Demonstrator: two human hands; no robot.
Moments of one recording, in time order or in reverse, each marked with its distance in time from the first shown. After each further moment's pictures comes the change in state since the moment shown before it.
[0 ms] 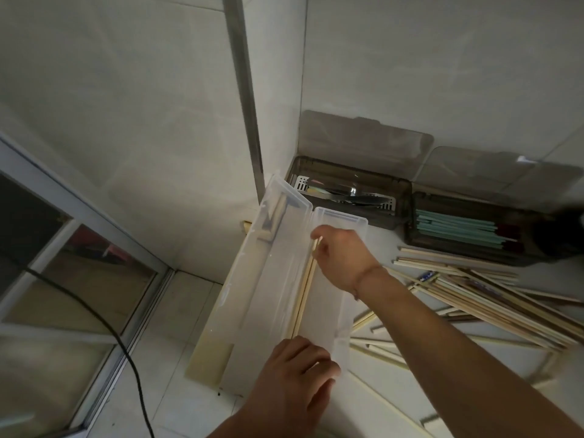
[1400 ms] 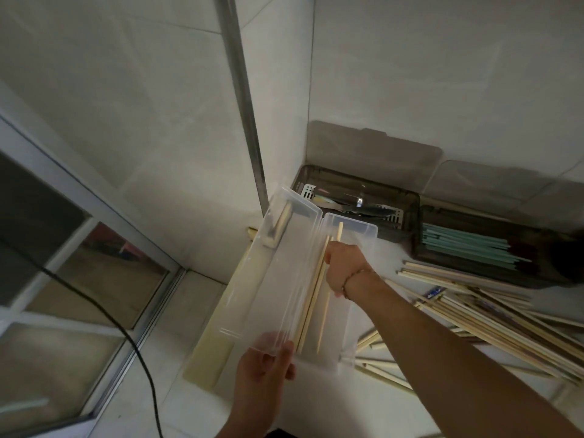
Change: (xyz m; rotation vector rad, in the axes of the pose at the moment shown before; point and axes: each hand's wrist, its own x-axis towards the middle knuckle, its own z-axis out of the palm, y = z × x) left_hand 0.009 0.004 0.002 -0.707 0.417 -1.052; right_hand 0.022 0.010 0.002 -0.187 -0.249 0.219
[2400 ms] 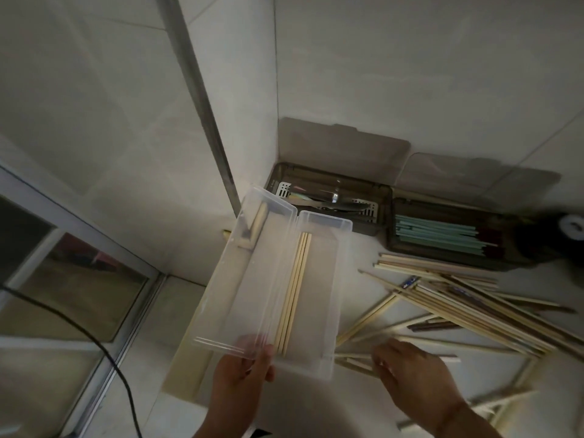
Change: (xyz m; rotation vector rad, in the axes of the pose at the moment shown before) left_hand 0.004 0.005 -0.008 0.152 -0.100 0.057; right_hand -0.132 0.152 0.090 -0.175 0.367 -0.288
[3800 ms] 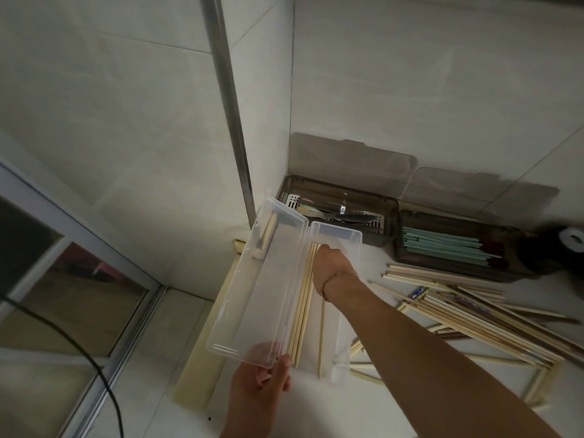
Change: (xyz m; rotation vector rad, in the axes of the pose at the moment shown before) left_hand 0.000 -0.013 0.003 -0.132 0.030 0.080; right_hand 0.203 -0.102 -0.041 0.147 -0.333 0.454
